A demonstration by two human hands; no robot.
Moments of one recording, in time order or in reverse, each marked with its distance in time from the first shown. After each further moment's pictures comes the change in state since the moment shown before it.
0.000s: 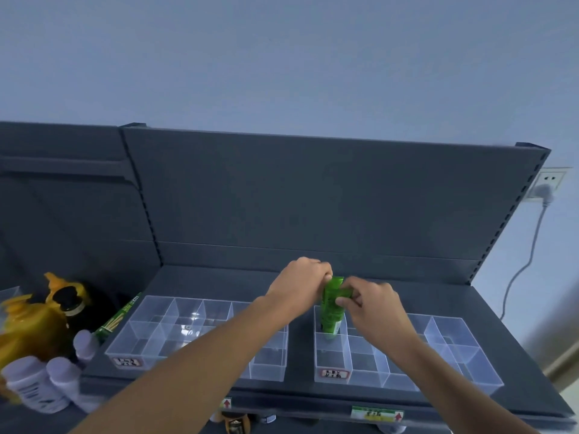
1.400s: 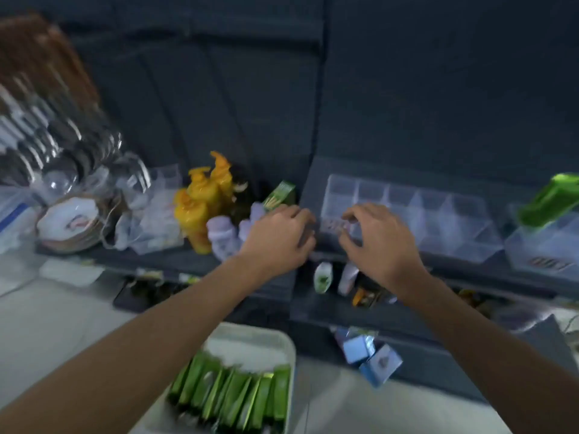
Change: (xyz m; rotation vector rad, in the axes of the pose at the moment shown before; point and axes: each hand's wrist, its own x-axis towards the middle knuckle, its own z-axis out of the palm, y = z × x) left_hand -0.340 -0.262 -0.087 0.178 0.135 -0.151; right_hand -0.087 -0.309 0.200 -0.063 -0.021 -0.302
